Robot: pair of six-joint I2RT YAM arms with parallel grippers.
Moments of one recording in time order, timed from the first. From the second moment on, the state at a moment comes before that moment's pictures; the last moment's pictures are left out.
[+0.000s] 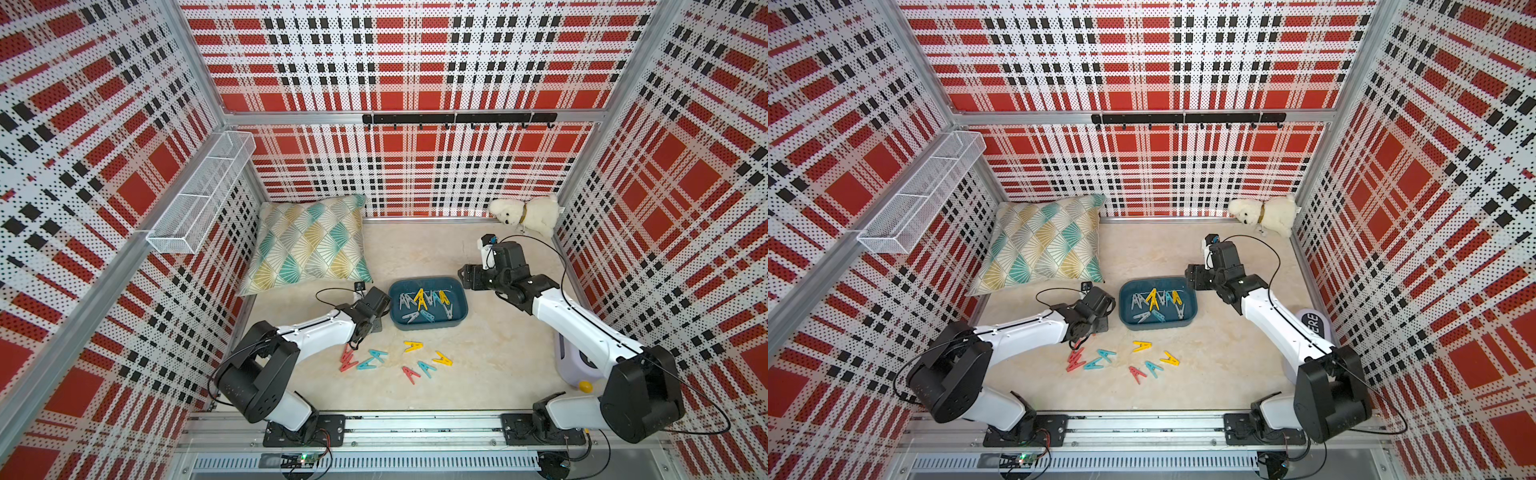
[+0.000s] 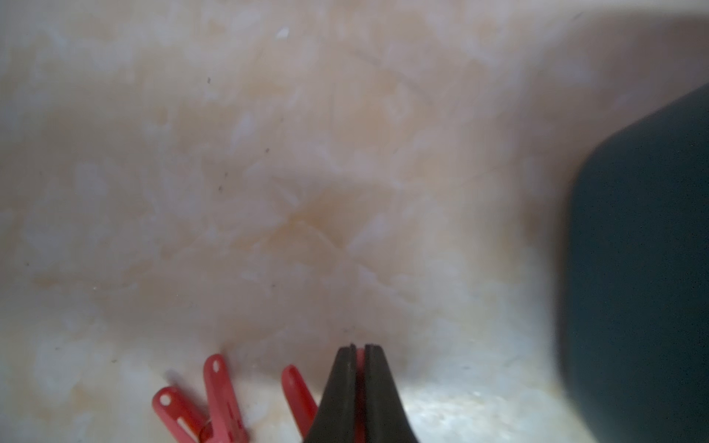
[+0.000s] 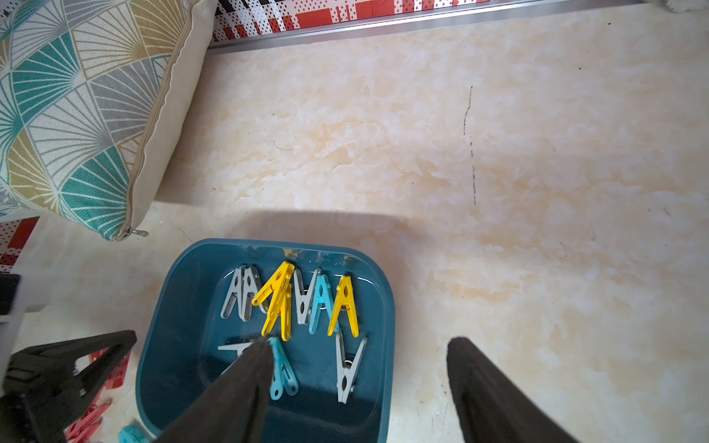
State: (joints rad) left arm -0.65 1.50 0.82 -0.41 -0.39 -0.70; right arm 0.37 1.37 1.02 -0.35 -0.08 0.29
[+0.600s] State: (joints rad) left arm -0.85 1.82 1.33 -0.37 -0.42 -0.63; right arm 0.37 1.37 1.02 -0.36 -0.05 0.29
